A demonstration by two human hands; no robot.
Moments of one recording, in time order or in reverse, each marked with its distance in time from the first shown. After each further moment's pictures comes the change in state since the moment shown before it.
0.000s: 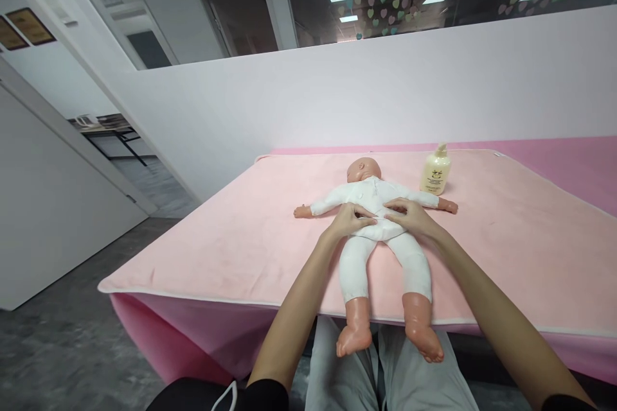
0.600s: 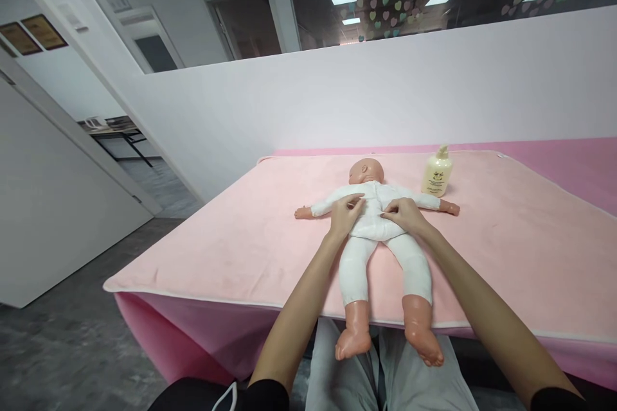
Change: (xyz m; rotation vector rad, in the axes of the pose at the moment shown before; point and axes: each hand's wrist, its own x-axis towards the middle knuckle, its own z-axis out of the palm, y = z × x) left_hand 0.005 -0.001 0.002 0.088 0.436 0.029; right_hand 0.020 -0.006 0.010 -0.159 0.021 0.026
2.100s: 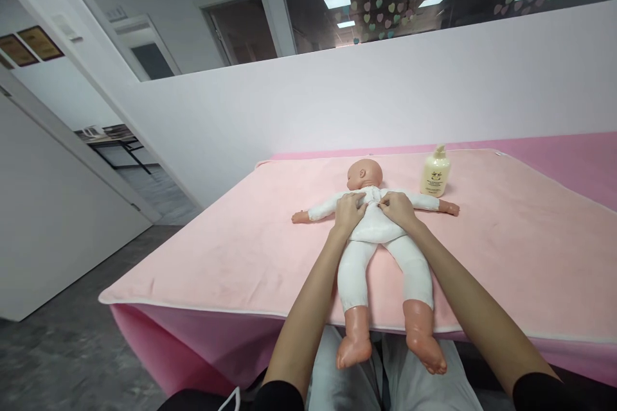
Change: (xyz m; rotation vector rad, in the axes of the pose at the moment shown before) left_hand 0.026 -0.004 0.017 0.536 -0.102 0.083; right_hand 0.029 0.006 0.018 -0.335 0.128 0.055
